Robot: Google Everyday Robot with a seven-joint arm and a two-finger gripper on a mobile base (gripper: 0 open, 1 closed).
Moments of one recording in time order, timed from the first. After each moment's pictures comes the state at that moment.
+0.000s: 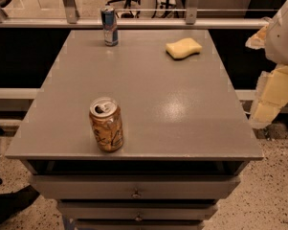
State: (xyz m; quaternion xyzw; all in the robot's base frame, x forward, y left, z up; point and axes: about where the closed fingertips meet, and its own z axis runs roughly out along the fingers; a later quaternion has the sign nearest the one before) arm 0.438 -0.216 0.977 -0.60 0.78 -0.04 0.16
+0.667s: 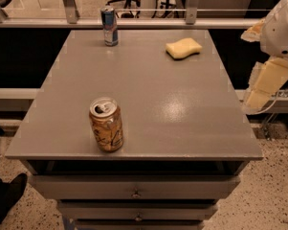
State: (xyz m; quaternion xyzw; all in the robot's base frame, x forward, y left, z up) arm 0.476 -0.221 0.970 -0.60 0.77 -0.02 0.20
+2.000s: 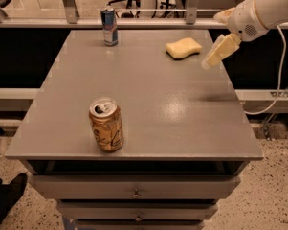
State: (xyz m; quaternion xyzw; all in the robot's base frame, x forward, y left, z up) arm 0.670 -0.209 0.941 -0.55 0.73 0.09 0.38
